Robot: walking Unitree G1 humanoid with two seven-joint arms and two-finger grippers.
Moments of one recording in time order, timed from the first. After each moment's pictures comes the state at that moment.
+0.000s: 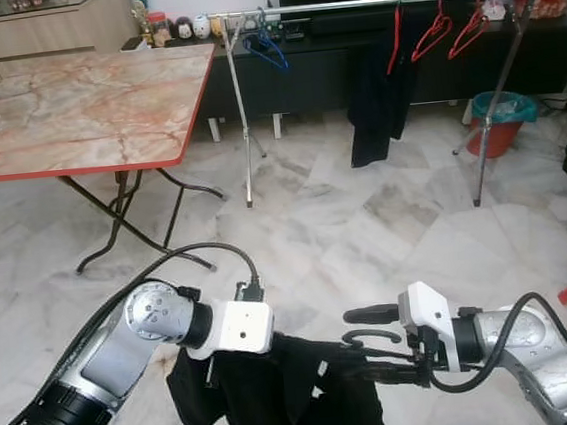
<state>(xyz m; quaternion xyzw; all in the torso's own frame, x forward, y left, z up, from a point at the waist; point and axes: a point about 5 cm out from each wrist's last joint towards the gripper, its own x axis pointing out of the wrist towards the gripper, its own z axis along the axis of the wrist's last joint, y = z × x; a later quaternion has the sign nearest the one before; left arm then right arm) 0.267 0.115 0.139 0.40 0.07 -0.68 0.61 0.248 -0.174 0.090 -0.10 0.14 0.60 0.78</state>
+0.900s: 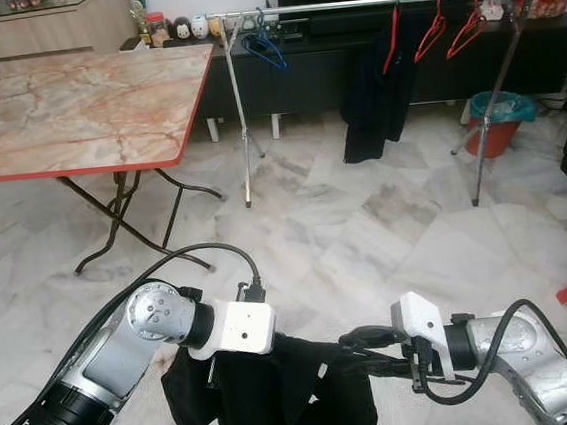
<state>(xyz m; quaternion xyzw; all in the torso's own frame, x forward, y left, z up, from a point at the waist) 0.267 0.115 0.139 0.40 0.07 -0.68 0.61 0.244 -0.166 0.082 -0.11 0.15 0.62 0.76</state>
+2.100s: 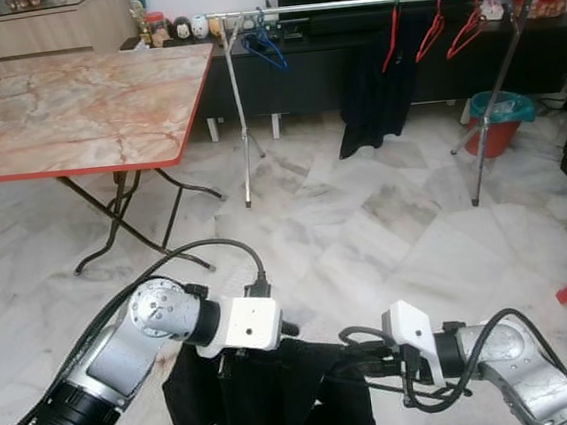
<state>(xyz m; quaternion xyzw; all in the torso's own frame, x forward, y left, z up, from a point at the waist) 0.267 0.107 0.150 0.38 0.04 -0.69 0.62 0.245 -0.159 0.066 -0.12 0.16 0.59 0.78</state>
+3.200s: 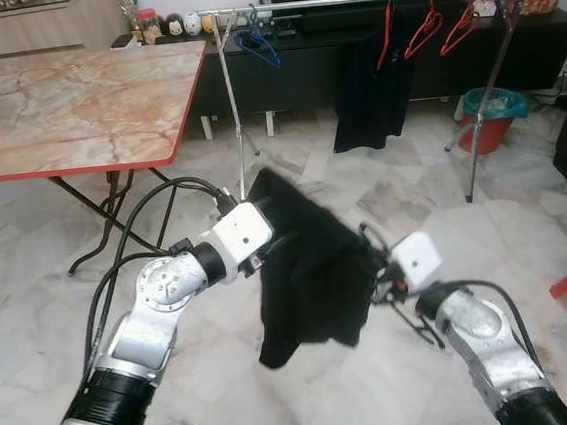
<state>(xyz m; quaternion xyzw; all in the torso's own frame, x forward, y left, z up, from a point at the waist) 0.319 0.101 0.179 0.27 -0.12 -0.37 0.88 0.311 -0.166 0.093 -0.09 0.01 0.22 0.97</state>
